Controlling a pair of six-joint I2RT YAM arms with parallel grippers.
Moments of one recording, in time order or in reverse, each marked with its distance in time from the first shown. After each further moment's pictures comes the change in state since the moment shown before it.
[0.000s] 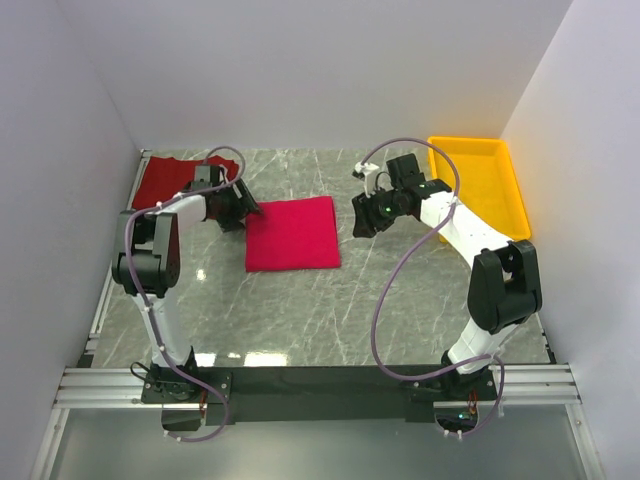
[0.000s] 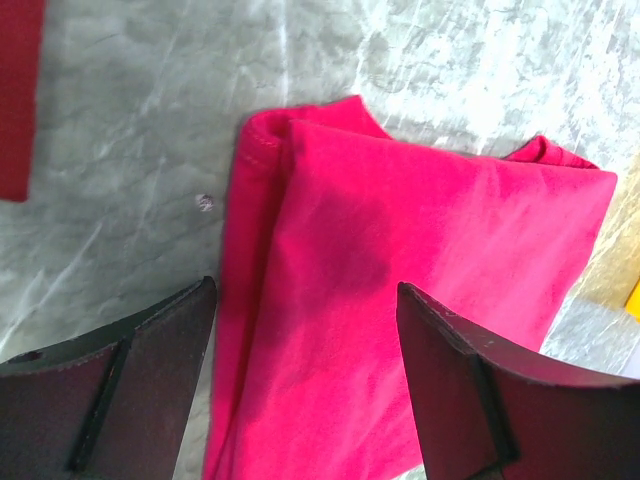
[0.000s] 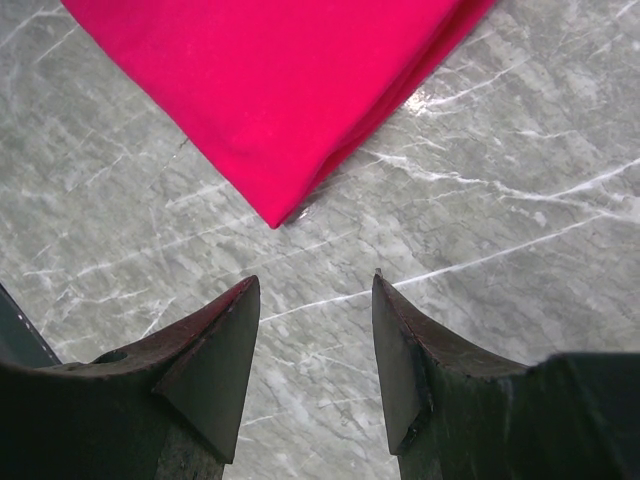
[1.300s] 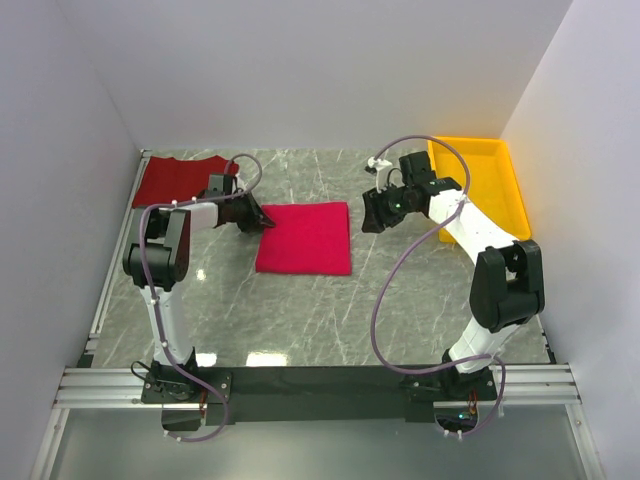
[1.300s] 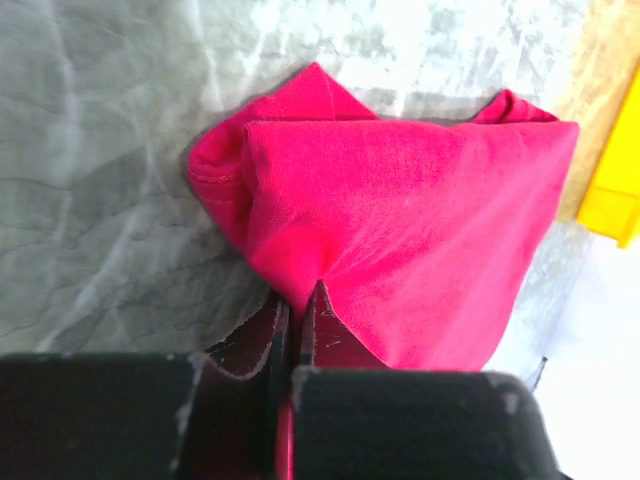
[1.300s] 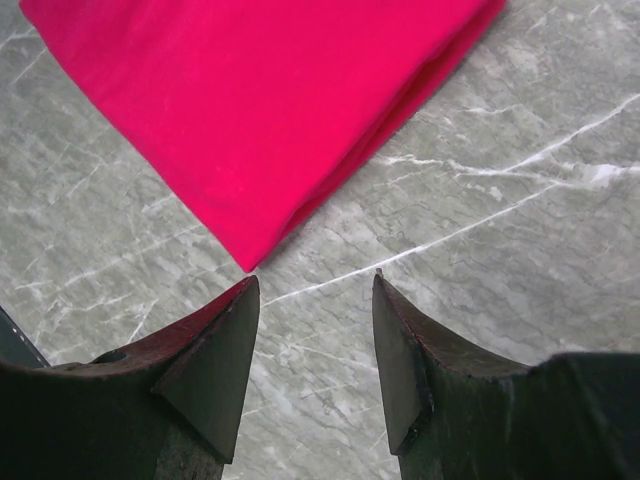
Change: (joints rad) left arm -0.059 0.082 -0.034 0.152 0.203 -0.018; right arm -0.068 0.000 0.000 0.000 -0.004 0.011
